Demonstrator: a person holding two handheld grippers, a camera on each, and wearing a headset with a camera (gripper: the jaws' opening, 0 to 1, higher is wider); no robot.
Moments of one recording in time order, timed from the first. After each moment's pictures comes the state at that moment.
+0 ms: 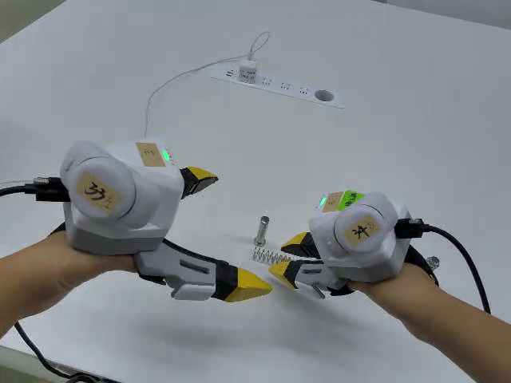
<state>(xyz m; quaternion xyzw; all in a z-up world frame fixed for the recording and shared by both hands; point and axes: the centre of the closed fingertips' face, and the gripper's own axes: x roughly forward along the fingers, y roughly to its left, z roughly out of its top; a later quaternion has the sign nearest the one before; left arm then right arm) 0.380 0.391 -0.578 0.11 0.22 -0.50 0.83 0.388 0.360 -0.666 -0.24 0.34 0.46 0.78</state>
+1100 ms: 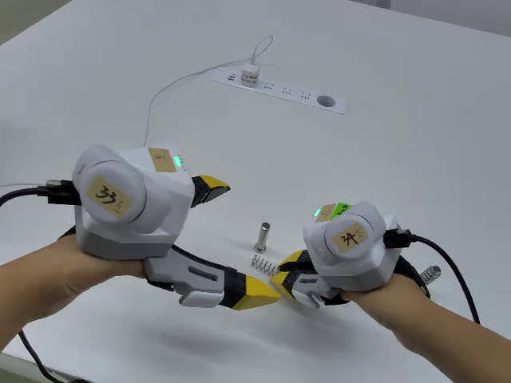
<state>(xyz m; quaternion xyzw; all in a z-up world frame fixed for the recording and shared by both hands) 0.378 0.383 -0.571 0.10 0.21 -0.52 0.82 0.381 0.357 -0.676 -0.22 0.37 0.46 0.78</state>
